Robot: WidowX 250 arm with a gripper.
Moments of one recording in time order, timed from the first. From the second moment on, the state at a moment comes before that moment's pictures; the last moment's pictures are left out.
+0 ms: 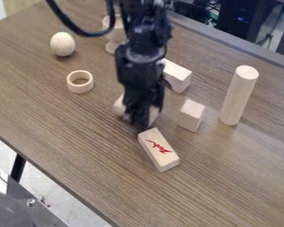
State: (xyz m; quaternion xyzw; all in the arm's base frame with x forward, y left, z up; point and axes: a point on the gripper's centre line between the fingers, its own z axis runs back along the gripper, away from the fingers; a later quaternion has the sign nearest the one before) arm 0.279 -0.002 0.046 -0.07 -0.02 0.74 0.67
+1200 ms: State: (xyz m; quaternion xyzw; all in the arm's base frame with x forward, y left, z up) arm 0.345 -0.051 0.065 -0.03 -0.06 0.69 0.72
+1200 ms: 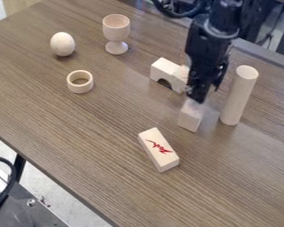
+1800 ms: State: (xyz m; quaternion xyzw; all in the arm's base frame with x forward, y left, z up) arm 0.358 -0.031 0.070 -0.04 -0.05 0.73 0.68
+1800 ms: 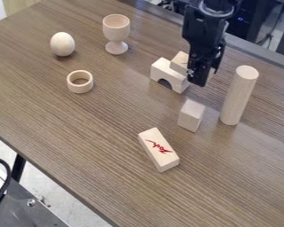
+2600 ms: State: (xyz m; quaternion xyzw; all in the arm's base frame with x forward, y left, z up) arm 0.382 -0.013 0.070 -0.05 -0.03 0.75 0.66
